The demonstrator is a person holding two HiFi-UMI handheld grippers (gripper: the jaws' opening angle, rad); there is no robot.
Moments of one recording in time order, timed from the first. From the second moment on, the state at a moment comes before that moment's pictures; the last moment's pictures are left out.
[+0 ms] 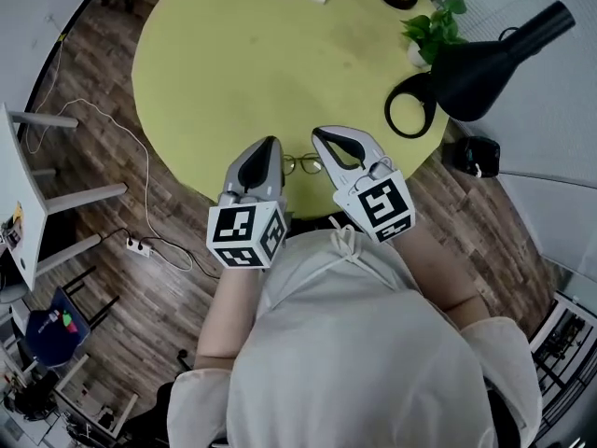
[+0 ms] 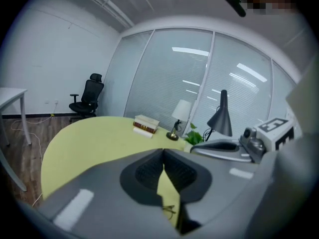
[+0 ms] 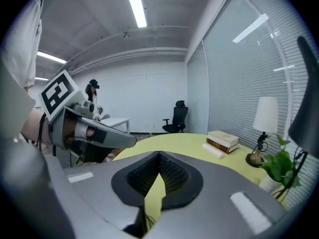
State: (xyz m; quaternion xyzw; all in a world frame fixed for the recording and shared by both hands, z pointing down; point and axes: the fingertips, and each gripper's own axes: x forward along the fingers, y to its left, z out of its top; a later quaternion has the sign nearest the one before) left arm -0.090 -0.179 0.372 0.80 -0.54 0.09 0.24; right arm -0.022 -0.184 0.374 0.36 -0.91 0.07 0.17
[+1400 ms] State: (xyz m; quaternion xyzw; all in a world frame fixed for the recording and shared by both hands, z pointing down) left arm -0.083 -0.187 0.278 0.82 -0.56 0.04 0.11; right arm 0.027 -0.175 0.294 0.47 -0.87 0.02 0.13
